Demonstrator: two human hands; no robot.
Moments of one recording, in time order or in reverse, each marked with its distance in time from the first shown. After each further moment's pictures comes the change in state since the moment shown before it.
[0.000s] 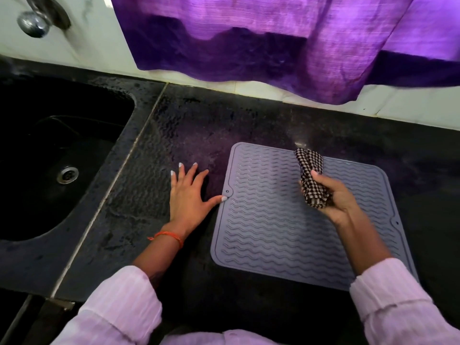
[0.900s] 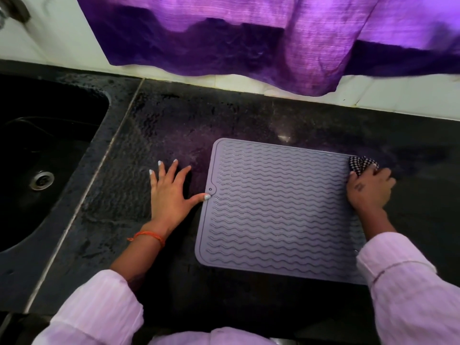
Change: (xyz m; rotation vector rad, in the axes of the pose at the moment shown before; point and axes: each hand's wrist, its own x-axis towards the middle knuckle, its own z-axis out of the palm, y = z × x) left_hand 0.005 0.002 -0.002 0.016 -0.053 -0.014; right_hand 0.003 -0.041 -0.092 -1.765 1.037 -0.230
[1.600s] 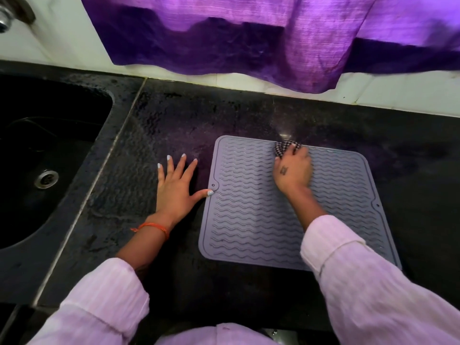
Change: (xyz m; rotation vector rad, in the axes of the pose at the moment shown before) left_hand 0.003 -0.001 0.000 0.077 -0.053 0.094; right_hand -0.068 -0.140 -0.004 -0.073 -0.159 -0.363
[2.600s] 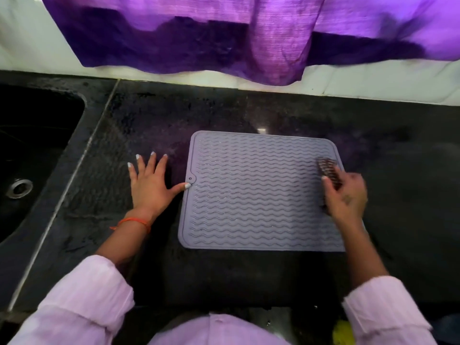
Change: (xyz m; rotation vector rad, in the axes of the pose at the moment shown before) left_hand -0.002 0.009 -0.005 0.129 0.003 -0.103; right_hand -0.083 0.155 -0.011 0.536 0.261 0.240
